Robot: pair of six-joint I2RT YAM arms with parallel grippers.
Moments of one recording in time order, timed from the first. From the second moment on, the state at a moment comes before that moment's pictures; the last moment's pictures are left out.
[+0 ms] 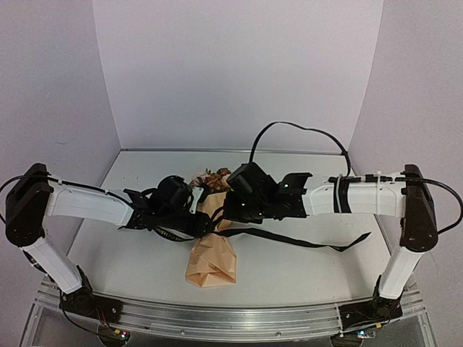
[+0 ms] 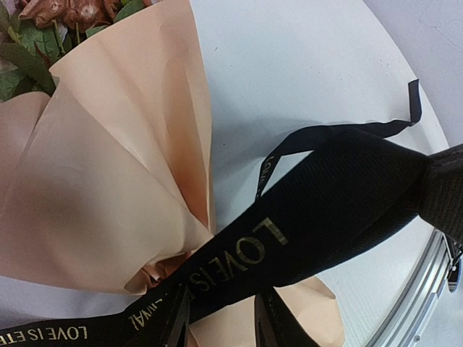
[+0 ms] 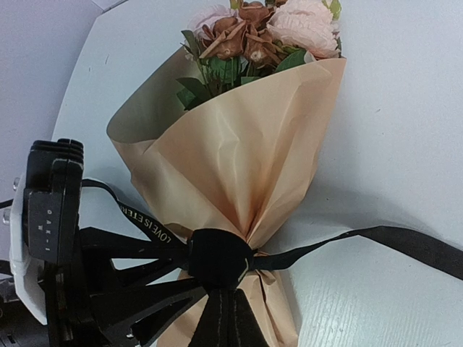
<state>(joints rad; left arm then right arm) -0.91 1.59 0.87 -0.04 0.08 -0.46 1.08 1.81 1.39 -0.40 0.28 0.94</state>
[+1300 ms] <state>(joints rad) -0.94 1.63 0.89 0.00 -0.03 -0.39 1.09 1.80 1.36 -0.41 0.29 1.00</state>
